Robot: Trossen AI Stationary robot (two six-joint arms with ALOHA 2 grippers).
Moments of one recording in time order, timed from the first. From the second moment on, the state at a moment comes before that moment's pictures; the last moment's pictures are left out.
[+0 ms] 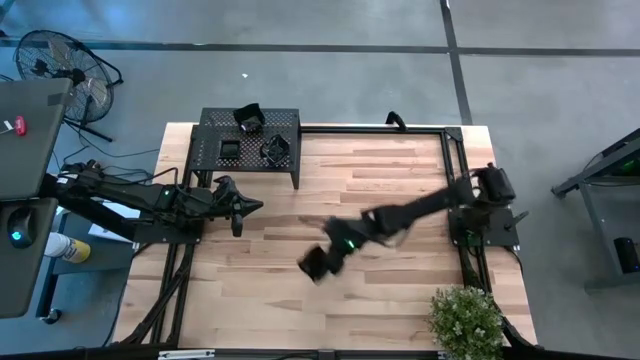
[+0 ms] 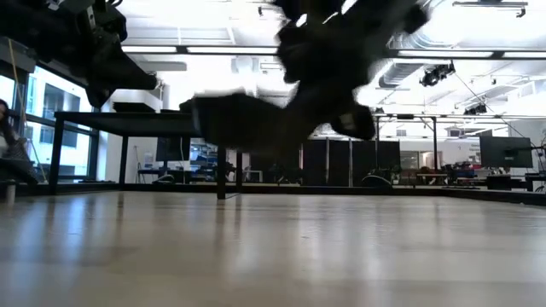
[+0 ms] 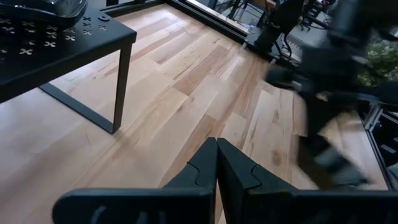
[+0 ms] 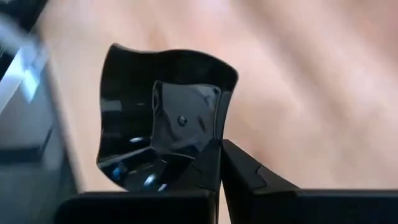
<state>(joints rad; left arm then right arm) -0.20 0.55 0.34 -0.14 -0.42 -0.56 0.21 1.81 1.16 -0.20 -0.11 0.90</state>
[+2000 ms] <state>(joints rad) -0.03 1.28 0.58 -0.39 -0.05 -0.72 -0.13 1.32 0.72 0.21 -0.08 0.43</state>
